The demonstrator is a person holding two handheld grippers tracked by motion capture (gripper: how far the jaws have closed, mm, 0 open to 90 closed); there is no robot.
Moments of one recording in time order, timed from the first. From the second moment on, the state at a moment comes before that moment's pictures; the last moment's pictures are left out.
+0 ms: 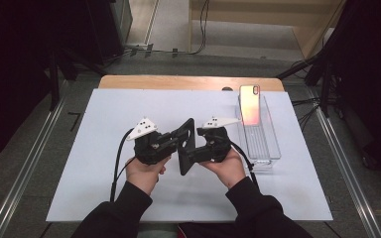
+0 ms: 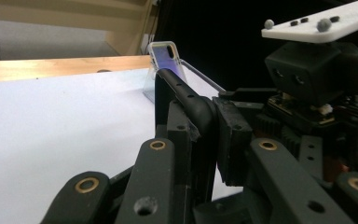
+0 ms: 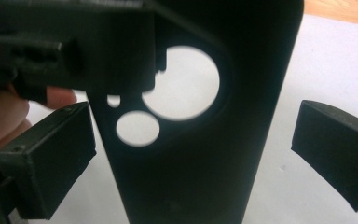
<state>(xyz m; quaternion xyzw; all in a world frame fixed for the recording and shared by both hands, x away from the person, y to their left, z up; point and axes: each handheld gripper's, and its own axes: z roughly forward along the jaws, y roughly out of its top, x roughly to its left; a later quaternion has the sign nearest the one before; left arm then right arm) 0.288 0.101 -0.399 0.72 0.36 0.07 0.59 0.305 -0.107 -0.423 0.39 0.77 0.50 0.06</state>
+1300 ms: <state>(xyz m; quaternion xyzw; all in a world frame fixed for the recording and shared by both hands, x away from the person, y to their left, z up) 0.293 0.122 -0.379 0.74 0.38 -0.01 0.56 0.309 -0.119 -0.428 0.38 0.78 0.49 0.08</state>
